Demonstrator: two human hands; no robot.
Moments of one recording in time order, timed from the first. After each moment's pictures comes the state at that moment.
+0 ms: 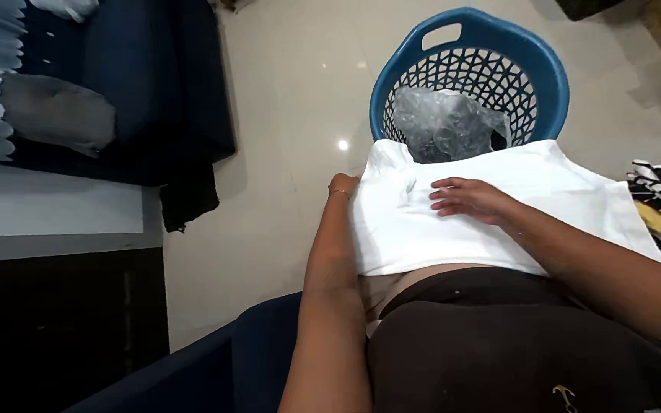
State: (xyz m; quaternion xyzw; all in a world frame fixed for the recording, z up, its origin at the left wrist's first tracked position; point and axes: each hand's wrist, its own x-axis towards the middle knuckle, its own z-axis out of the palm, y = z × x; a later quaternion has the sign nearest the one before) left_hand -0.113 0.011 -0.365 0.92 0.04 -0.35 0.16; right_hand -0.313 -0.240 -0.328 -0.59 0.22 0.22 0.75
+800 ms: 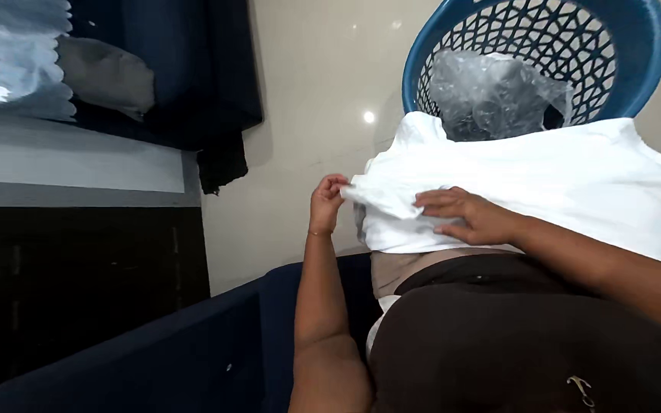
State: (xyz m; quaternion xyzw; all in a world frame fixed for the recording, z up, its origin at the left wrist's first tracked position) left_hand -0.208 0.143 -0.326 0.76 -0.09 -0.16 0.63; right_hand -0.328 -0.186 -0.337 -0.81 -0.29 0.06 0.50
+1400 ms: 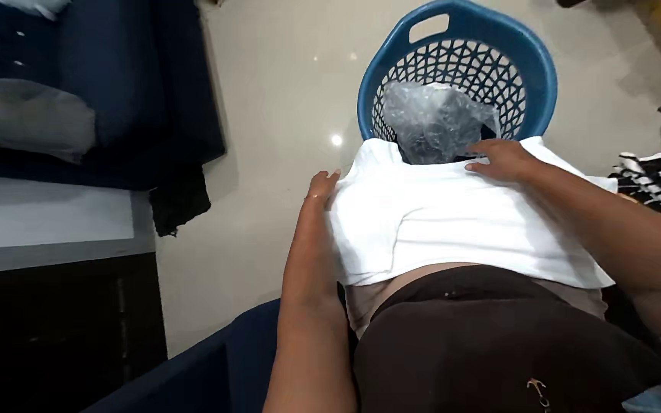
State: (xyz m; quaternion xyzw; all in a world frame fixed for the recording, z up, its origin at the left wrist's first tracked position) left_hand -0.108 0.039 -0.358 0.91 0.01 -0.32 0.27; right_hand -0.293 -0.367 -0.391 -0.95 0.06 0.16 0.27
